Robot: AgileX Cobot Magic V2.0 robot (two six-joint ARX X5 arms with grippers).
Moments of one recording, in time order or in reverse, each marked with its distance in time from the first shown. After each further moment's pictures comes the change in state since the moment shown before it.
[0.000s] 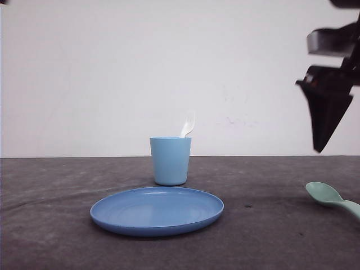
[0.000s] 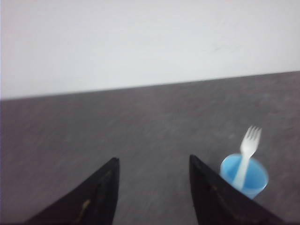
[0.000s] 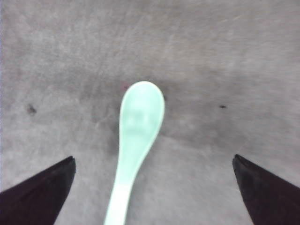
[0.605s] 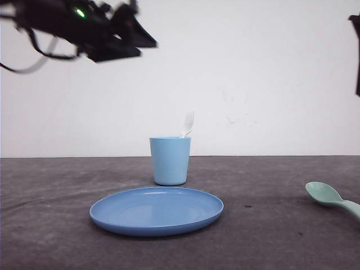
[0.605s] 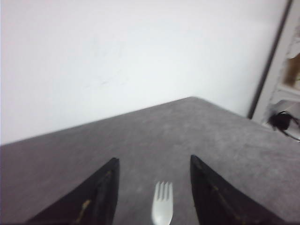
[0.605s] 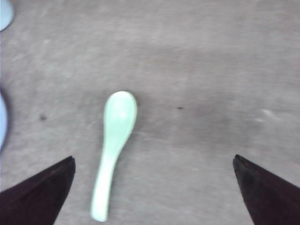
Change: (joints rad) left arm -0.215 0.633 0.000 0.896 0.298 -0.074; right arm -0.150 -0.306 0.000 -0.133 -0.077 -0.085
